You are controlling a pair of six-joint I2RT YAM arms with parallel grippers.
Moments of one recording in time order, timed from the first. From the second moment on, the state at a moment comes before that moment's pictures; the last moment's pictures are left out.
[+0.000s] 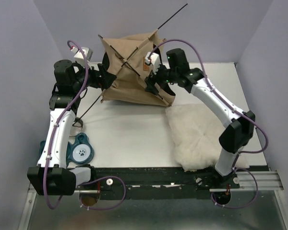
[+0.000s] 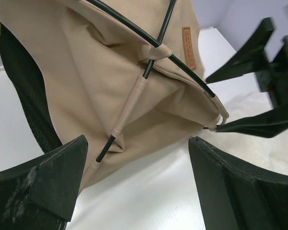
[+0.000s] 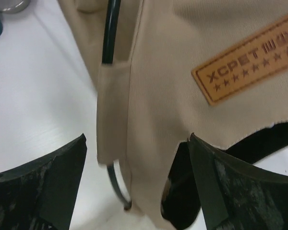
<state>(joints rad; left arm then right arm) -0.01 1.21 1.29 -0.28 0.60 -0.19 0.55 1.75 1.78 -0.60 -0.46 -0.44</state>
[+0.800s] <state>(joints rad) 0.06 1.13 1.31 -0.08 0.37 -0.18 0.65 1.83 2.15 -0.28 0.01 -0.55</state>
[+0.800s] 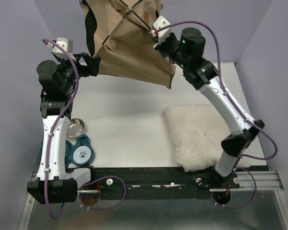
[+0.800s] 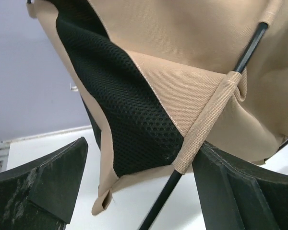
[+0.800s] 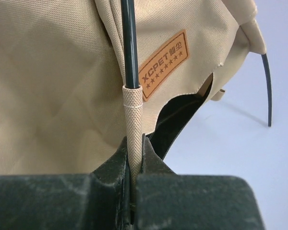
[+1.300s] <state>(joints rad) 0.06 0.91 1.23 -0.02 0.88 -0.48 0.62 1.25 1.54 -0.71 -0.13 -0.52</state>
